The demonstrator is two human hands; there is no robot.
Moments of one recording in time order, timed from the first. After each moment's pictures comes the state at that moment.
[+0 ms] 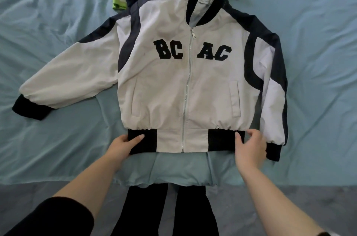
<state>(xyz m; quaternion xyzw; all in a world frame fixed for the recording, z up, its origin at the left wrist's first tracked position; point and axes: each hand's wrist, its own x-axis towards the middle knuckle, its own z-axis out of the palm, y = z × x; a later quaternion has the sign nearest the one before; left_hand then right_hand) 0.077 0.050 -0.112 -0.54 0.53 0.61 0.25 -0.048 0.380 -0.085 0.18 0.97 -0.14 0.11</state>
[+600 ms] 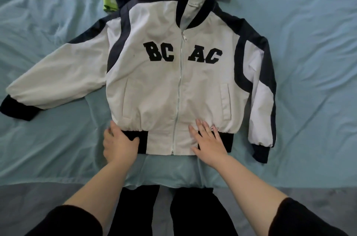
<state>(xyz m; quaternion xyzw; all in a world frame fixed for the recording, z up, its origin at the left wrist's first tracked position) 0.044 0.102 -0.081 -0.53 0.77 0.28 0.22 -0.050 0.346 -0.110 -0.27 0.88 0.04 0.39</state>
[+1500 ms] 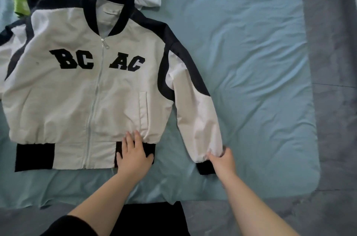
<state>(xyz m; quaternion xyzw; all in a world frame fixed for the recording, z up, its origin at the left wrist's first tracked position) -0.059 0.371 -0.089 -0.32 0.85 0.25 0.34 -0.135 0.616 -0.094 0.31 0.84 -0.35 0.27</state>
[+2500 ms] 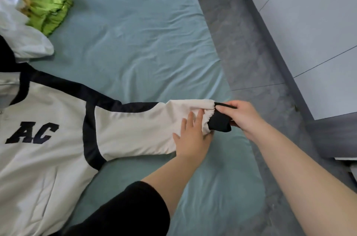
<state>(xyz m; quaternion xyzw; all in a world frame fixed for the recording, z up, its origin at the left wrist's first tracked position) -0.333 0.689 -0.021 -0.07 0.86 0.45 0.21 -0.403 0.814 0.050 0.20 0.83 -0.48 0.21</state>
